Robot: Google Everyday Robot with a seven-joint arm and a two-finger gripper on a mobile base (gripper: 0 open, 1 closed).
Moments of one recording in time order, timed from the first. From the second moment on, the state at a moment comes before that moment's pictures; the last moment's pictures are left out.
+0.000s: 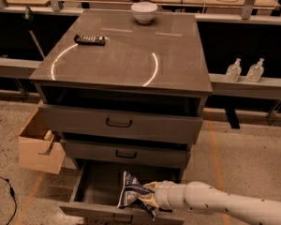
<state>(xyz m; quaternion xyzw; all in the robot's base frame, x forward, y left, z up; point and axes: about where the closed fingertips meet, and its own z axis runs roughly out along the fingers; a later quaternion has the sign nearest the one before) 0.475 -0.021 0.400 -0.52 0.74 0.21 0.38</state>
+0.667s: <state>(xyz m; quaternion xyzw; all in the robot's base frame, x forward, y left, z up) 0.461 -0.036 0.504 -0.53 0.67 0.25 0.46</state>
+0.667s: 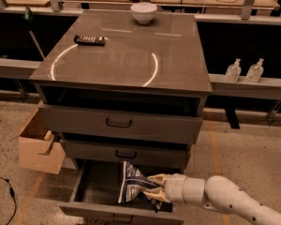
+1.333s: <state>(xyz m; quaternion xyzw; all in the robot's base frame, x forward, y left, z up) 0.450 -0.036 0.518 -0.53 0.66 0.28 0.46</state>
